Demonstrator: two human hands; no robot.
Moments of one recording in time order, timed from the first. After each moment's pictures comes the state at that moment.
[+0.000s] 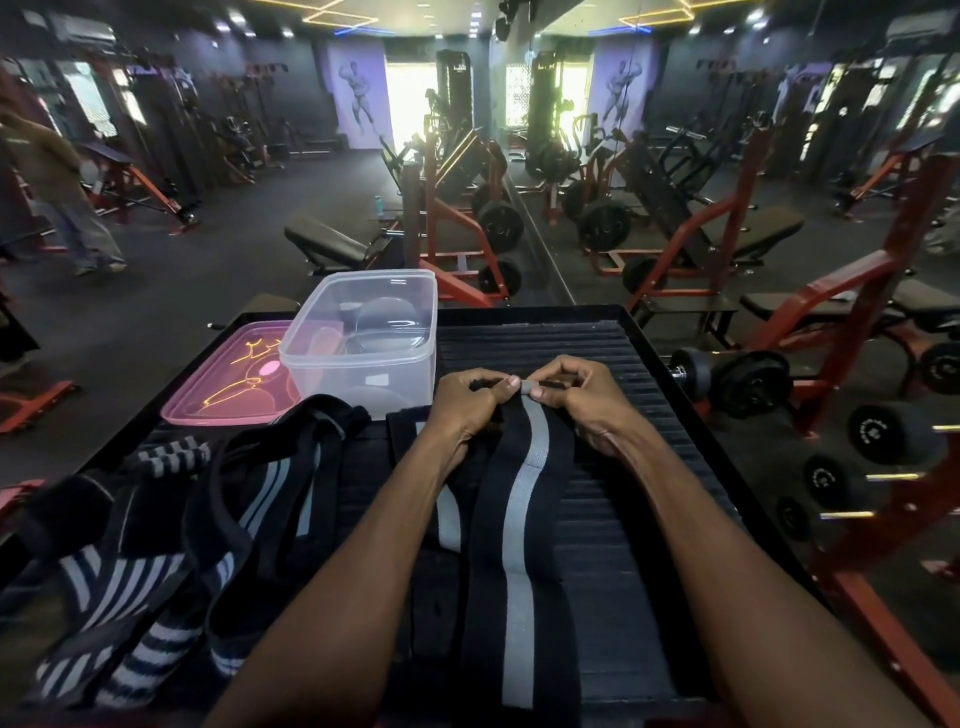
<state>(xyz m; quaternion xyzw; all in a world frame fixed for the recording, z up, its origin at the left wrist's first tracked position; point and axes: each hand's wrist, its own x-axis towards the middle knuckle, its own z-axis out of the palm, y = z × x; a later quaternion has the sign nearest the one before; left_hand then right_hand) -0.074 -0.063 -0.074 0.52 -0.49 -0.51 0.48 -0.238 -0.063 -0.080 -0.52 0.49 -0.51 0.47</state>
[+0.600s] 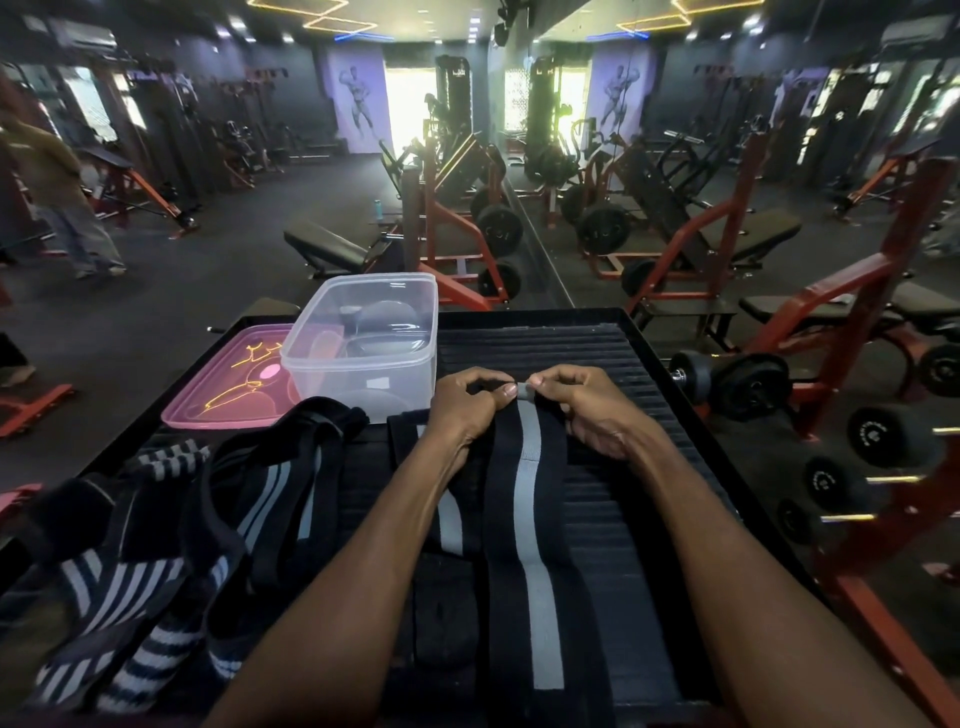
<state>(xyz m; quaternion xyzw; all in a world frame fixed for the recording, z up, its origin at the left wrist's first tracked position) -0.073 -0.066 -0.079 0.53 -0.52 -0.45 0.49 -0.241 -0.063 -0.079 -0.49 0.48 -0.47 0.55</state>
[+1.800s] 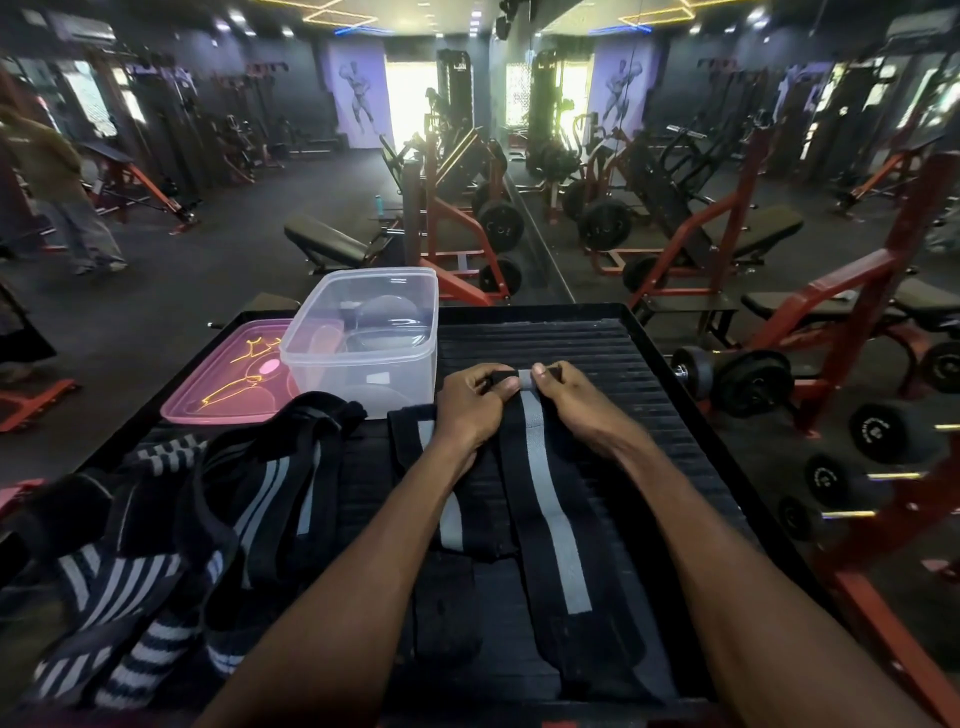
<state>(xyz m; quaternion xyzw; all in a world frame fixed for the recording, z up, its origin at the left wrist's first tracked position) -0.080 -0.066 -0.087 0.51 -0.56 -0.41 0.52 -0.232 -0.059 -0.077 -0.59 0.57 -0.39 0.43</state>
